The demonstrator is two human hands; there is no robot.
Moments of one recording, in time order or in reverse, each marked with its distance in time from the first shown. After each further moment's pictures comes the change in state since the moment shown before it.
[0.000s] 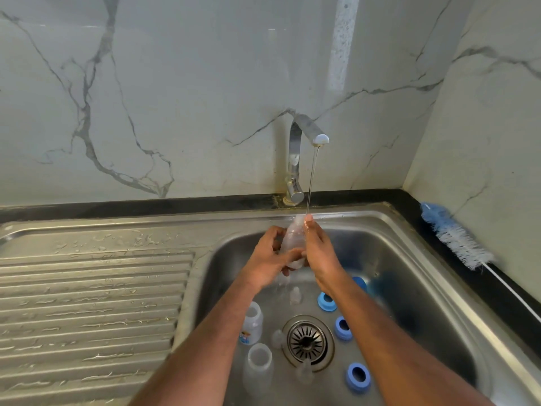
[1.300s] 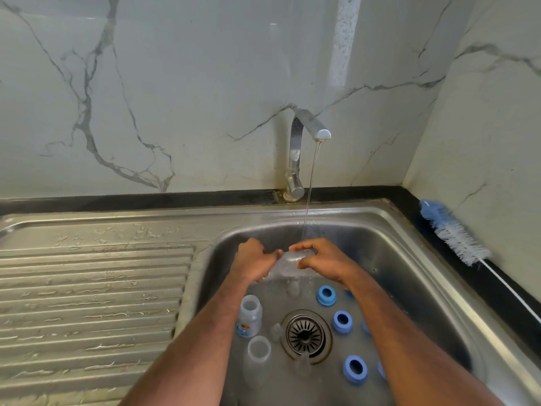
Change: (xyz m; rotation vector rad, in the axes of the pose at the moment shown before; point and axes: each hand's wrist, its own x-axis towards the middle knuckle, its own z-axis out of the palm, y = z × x) left_hand 0.002 -0.015 -0.021 0.536 0.212 -0.283; right_hand 0.010 0.010 -0.037 -0.630 -0.393 -0.027
